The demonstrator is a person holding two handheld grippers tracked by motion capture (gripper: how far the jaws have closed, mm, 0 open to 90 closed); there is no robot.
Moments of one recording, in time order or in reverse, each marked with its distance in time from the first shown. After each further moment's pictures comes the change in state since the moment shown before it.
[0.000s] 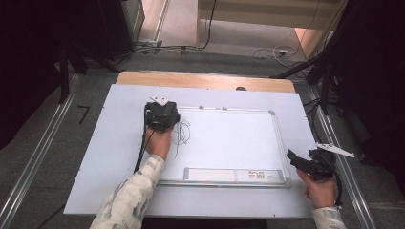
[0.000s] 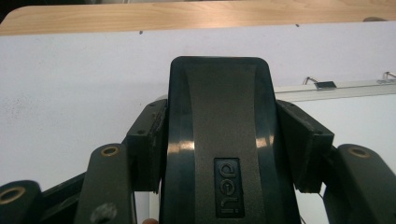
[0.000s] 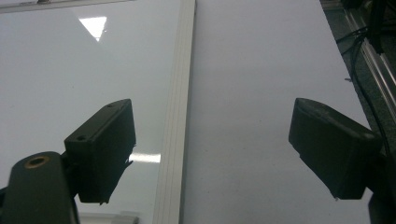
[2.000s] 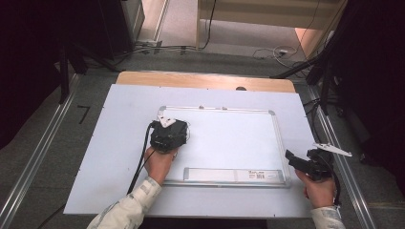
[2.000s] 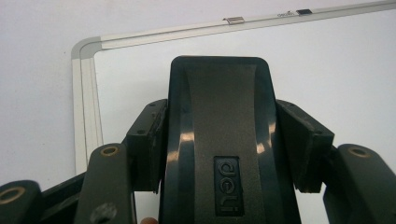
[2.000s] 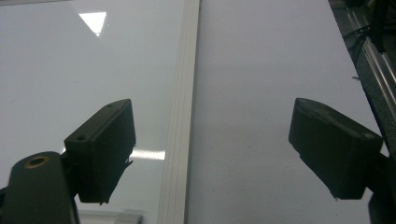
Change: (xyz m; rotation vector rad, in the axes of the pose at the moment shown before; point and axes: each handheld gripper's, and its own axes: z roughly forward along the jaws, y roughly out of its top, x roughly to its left) left arm -0.020 -0.044 -0.034 0.046 -0.191 0.084; right arm 0.004 0.000 0.002 0.014 0.001 -0.009
